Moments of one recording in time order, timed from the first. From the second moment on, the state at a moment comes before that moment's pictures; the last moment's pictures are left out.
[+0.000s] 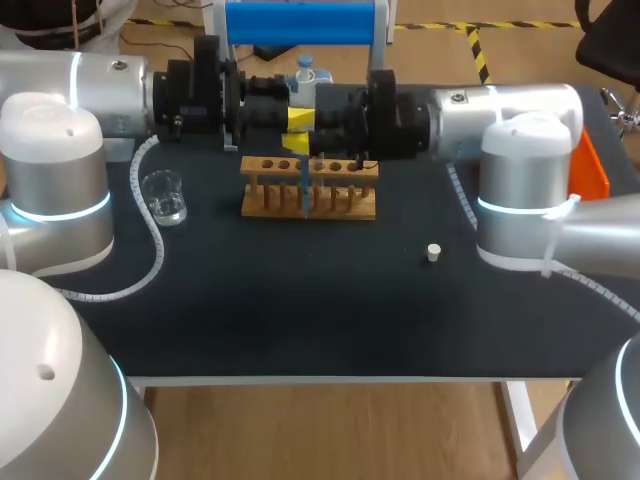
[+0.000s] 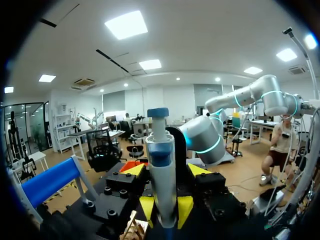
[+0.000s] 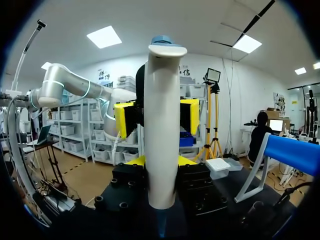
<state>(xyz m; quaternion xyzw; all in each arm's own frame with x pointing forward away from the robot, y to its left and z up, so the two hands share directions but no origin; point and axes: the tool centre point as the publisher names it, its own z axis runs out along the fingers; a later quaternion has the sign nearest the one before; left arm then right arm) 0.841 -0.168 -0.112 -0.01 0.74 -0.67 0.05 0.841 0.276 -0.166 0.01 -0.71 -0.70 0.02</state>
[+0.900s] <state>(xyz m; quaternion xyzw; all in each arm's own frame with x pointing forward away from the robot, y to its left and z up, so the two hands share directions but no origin) 0.840 -0.167 -0.112 -0.01 0.74 -0.67 0.05 0.917 0.114 -0.163 0.04 -0.74 -0.67 0.04</state>
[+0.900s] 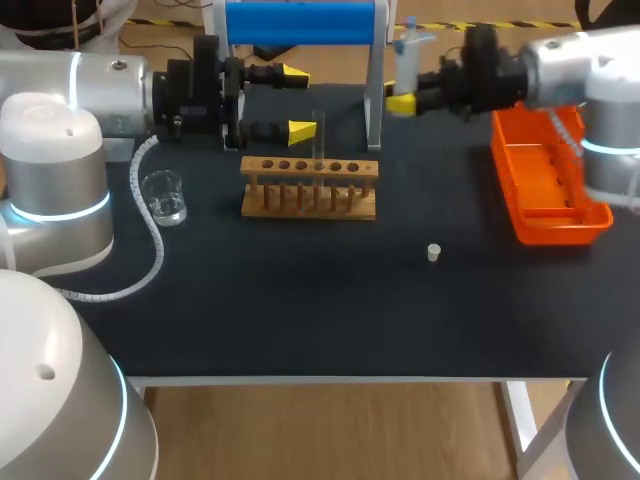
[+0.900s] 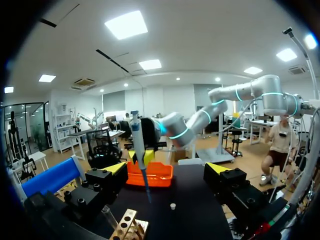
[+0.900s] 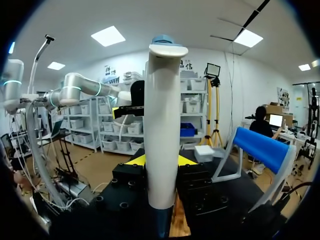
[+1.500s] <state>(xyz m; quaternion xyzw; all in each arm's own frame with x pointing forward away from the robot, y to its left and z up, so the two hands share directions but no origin) 0.840 -0.167 -0.112 -0.01 0.74 -0.67 0.05 0.945 -0.034 -0.152 0.05 -0.72 -0.69 0.03</state>
